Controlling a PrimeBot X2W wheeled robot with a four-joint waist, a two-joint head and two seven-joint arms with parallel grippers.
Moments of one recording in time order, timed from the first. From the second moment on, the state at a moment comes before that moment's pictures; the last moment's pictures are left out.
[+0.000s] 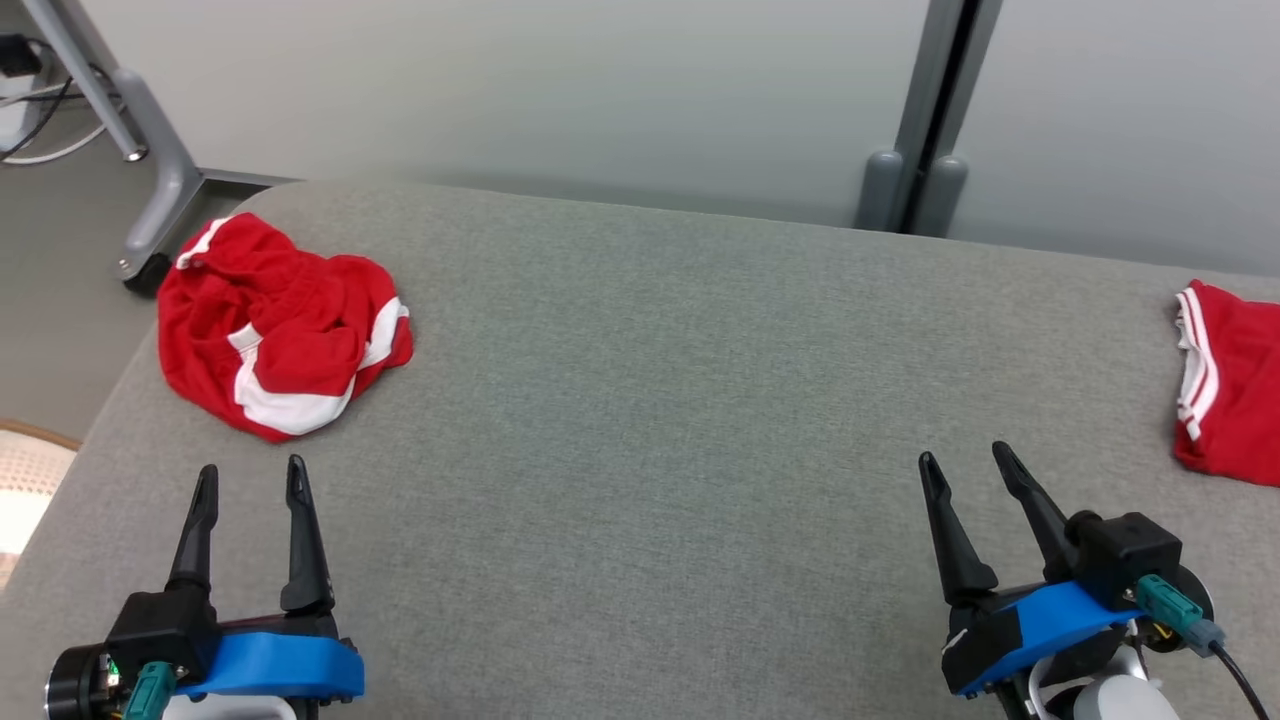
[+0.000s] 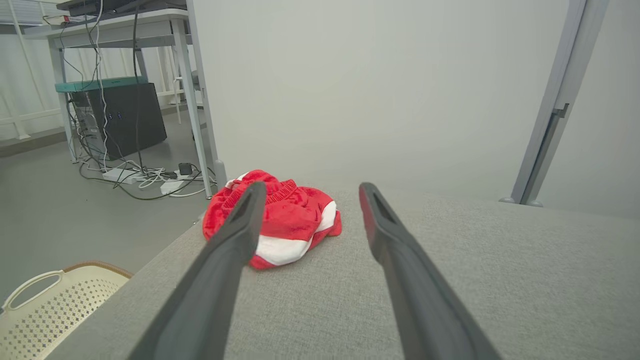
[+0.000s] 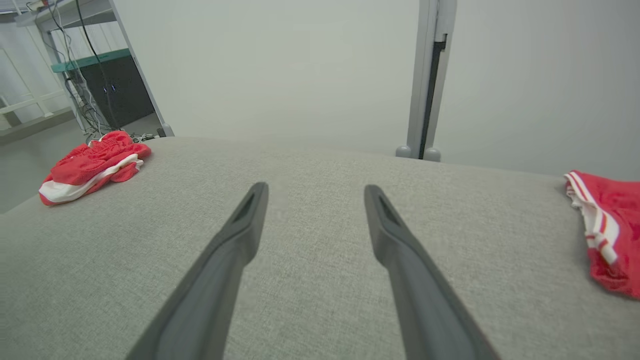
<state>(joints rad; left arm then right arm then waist) -0.03 0.09 0.05 0.19 -0.12 -0.04 -0.26 -0.10 -0.05 0.04 0.19 0.14 0.13 -0.13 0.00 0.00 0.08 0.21</state>
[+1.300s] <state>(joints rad) -0.29 0.25 0.14 0.24 -0.21 -0.04 -0.24 -0.18 -0.05 0.05 0.15 0.06 0.13 -0.09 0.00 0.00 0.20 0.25</state>
